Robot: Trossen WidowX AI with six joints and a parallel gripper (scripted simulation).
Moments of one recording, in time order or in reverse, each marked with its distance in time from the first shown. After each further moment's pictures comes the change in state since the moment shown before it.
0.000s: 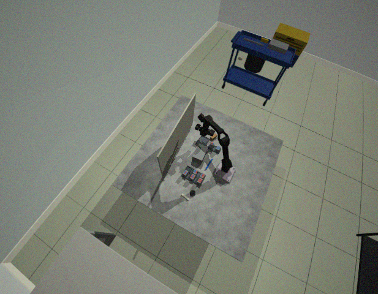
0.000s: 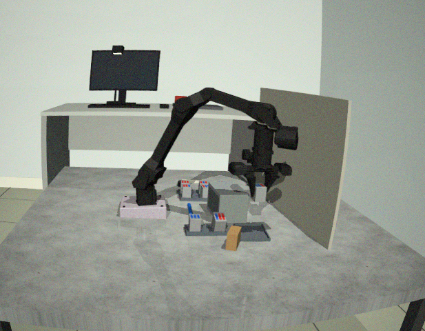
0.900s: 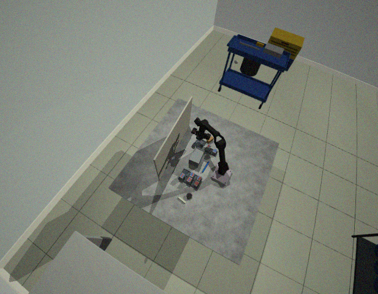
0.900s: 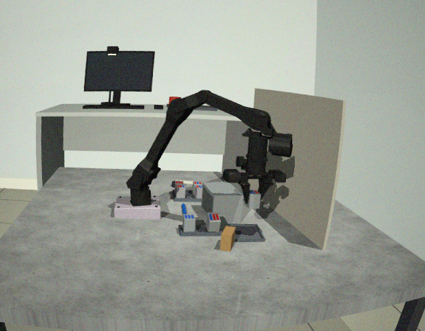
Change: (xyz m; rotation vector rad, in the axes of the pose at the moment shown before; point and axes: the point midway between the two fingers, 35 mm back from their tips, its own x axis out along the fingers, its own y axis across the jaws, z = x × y) arm 0.020 -0.001 -0.001 0.000 0.000 0.000
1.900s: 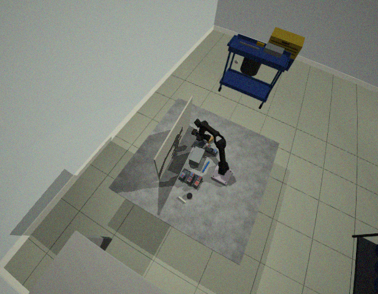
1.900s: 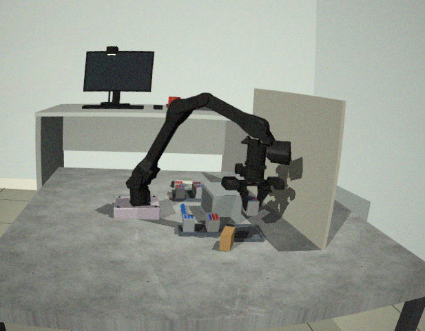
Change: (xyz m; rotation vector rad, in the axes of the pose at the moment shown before) arm 0.022 0.000 0.000 -0.001 0.000 0.000
